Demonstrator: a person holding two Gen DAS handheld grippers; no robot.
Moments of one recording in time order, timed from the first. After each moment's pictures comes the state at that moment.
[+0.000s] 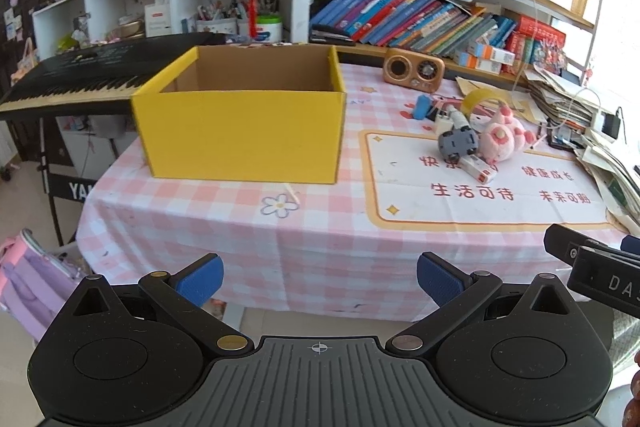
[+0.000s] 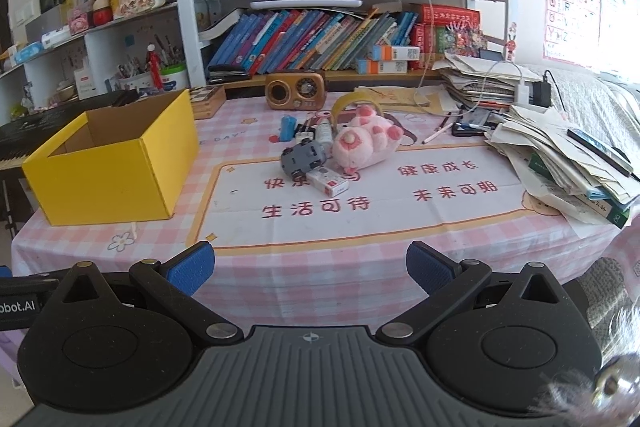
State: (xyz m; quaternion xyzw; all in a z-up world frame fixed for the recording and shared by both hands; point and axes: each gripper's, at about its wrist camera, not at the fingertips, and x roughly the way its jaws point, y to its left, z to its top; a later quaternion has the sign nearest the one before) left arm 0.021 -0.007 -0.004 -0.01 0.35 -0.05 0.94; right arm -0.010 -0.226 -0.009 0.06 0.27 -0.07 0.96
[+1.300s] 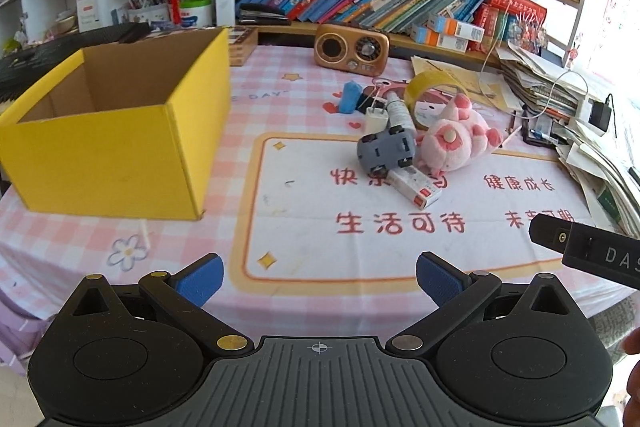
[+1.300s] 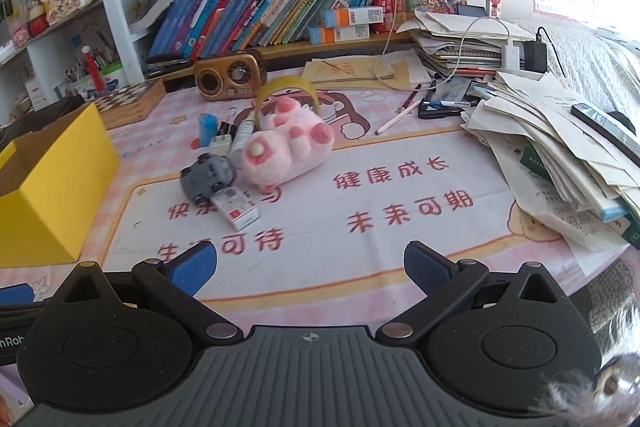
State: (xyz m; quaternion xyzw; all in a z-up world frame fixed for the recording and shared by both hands) left arm 0.121 -0.125 -0.028 -0.01 0.38 -0.08 0.92; right arm 0.095 -0.349 -0.026 0.10 0.33 -0.07 0.94
